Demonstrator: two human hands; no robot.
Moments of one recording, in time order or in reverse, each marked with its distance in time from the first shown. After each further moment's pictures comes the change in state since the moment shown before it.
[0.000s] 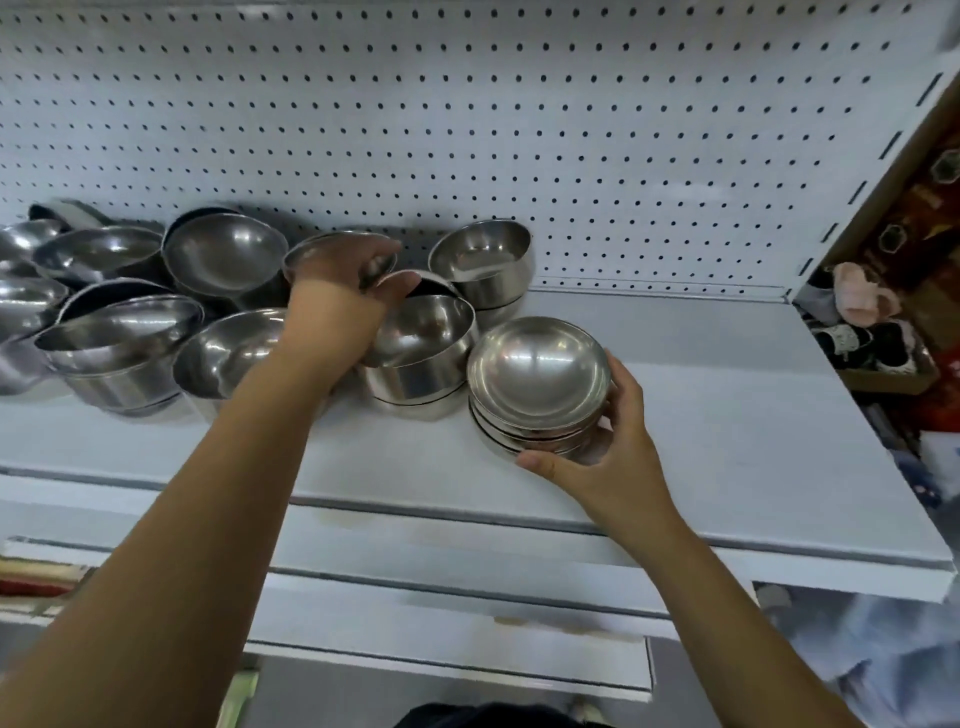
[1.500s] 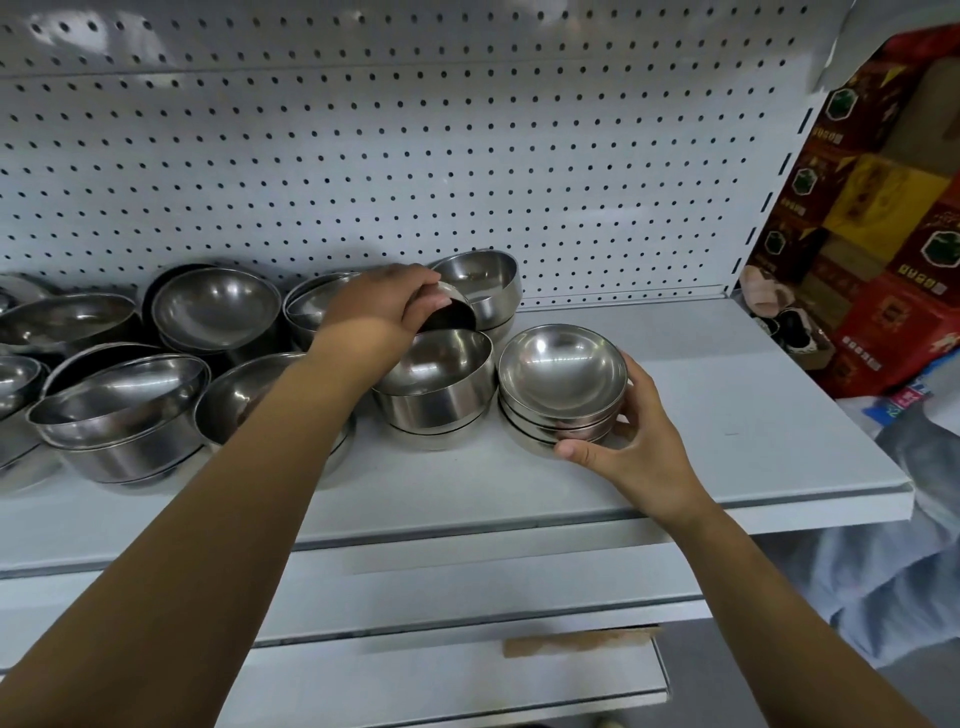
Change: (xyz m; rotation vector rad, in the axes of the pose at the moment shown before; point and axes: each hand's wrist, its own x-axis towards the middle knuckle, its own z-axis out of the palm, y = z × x) left_hand 0.031 -0.020 -0.002 0.143 -0.188 0.436; right_hand -0.004 0.001 0.008 -0.137 0.175 -0.054
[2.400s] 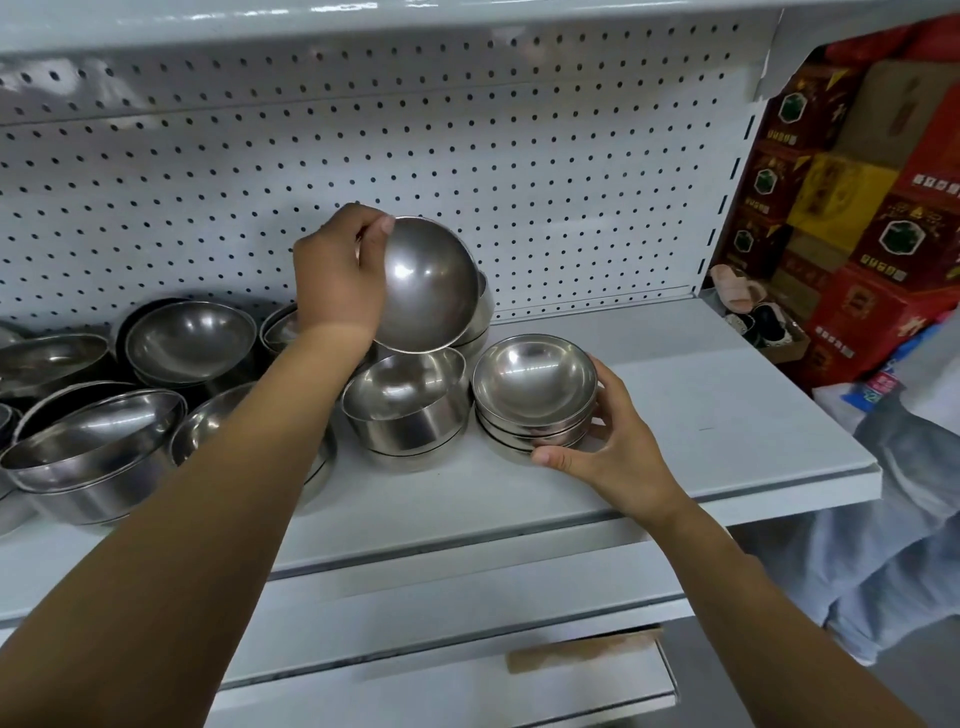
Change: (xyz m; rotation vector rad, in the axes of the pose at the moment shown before) left_hand 0.038 0.029 -0.013 -0.275 0.464 -0.078; right_hand -0.003 -0.003 0.000 0.016 0.012 0.035
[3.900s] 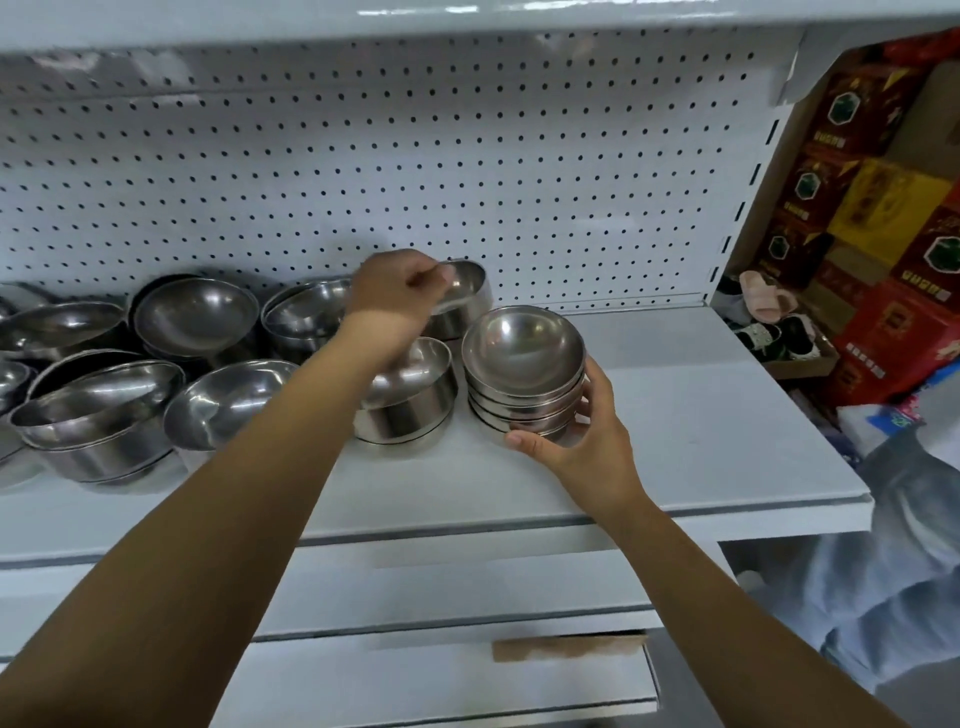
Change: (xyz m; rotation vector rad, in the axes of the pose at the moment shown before) left_hand -0.024 0.029 0.028 0.024 -0.358 -0.344; right_hand 0.012 0.005 0.005 0.037 0.043 0.015
